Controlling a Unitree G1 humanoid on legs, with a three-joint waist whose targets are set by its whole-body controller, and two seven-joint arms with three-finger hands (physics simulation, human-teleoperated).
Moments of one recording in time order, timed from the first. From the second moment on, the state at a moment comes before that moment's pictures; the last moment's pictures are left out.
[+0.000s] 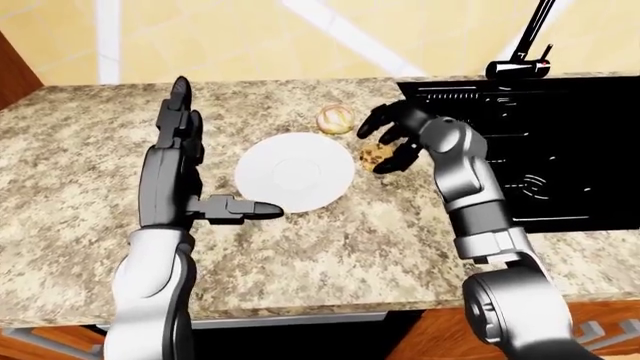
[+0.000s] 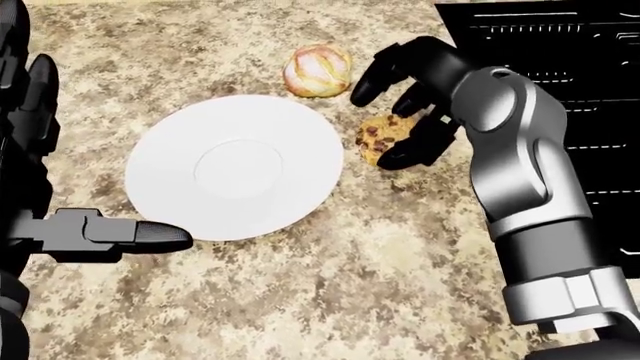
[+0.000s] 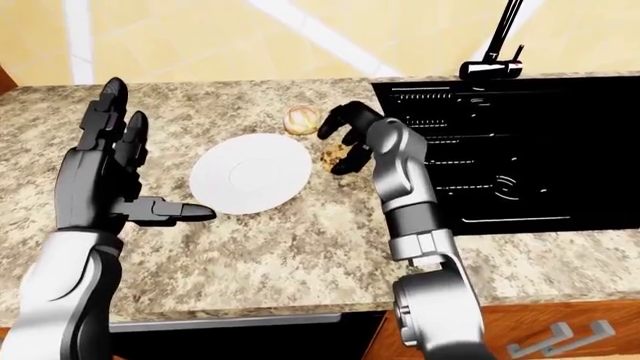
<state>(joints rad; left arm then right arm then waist) -0.29 0.14 0.15 -0.68 0.06 0.63 -0.08 -1.00 -0.24 -0.01 0.57 -0.75 0.30 0.59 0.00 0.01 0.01</state>
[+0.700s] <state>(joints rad) -0.29 0.14 0.15 -0.68 0.06 0.64 -0.08 -1.07 -0.29 -0.02 0.54 -0.82 0.30 0.67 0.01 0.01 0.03</state>
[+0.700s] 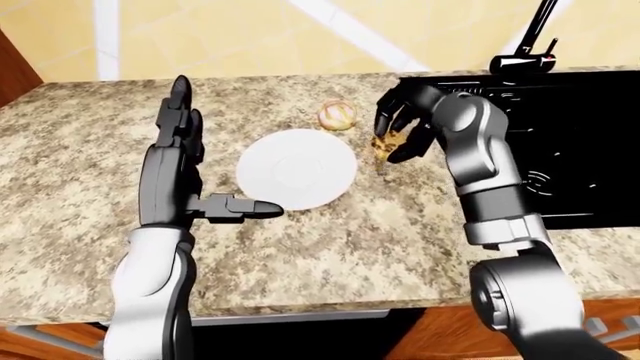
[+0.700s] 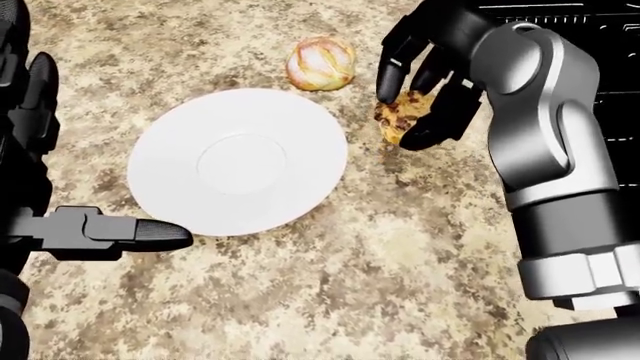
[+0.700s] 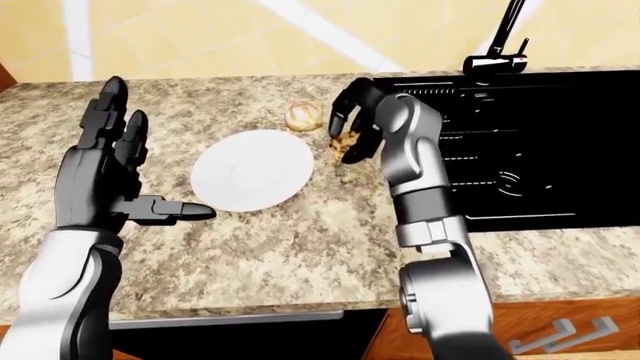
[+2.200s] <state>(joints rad) -0.26 0.15 0.18 -0.72 0.01 0.65 -0.07 -1.38 -0.04 0.05 1.07 -0.68 0.10 0.53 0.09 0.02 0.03</state>
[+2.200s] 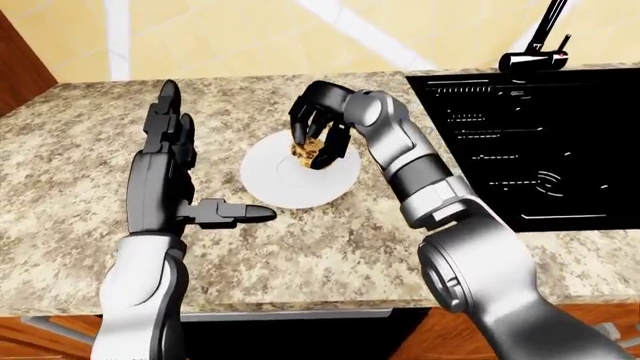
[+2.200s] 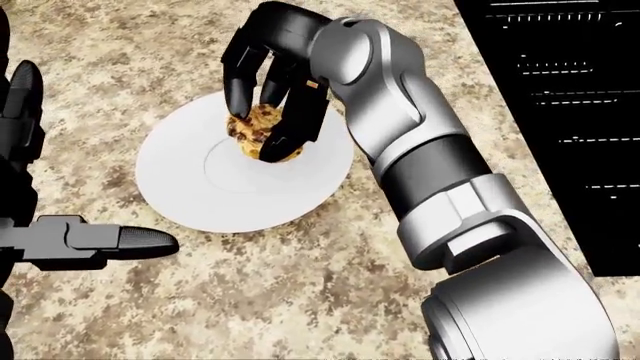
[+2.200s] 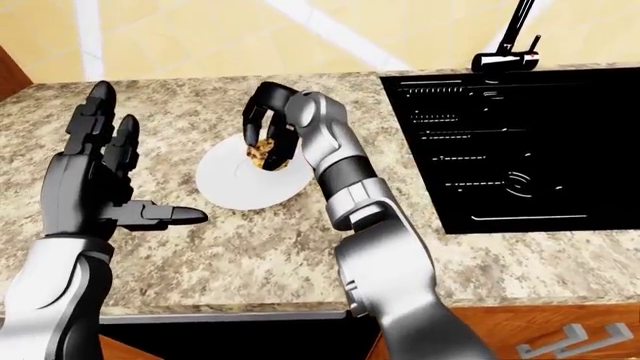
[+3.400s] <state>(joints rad) -0.27 0.16 0.20 -0.78 -0.04 0.72 -0.07 -1.65 -0.22 -0.11 1.36 -0.51 0.14 0.21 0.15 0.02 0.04</state>
